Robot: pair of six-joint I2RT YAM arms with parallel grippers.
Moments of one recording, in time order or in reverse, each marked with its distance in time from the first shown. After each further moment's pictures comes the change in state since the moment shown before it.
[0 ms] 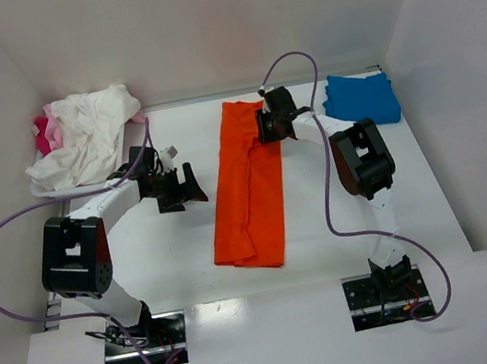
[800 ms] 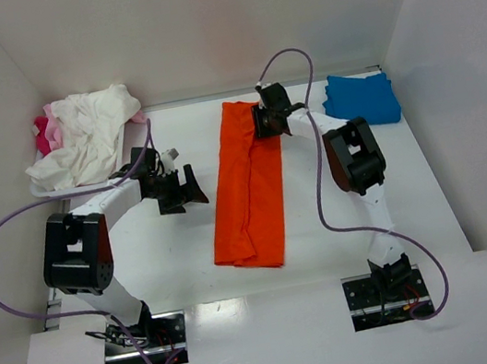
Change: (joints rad) left arm 0.000 0.027 0.000 0.000 0.001 0.003; right arm 0.002 0.099 0.143 -0.030 0.033 0.015
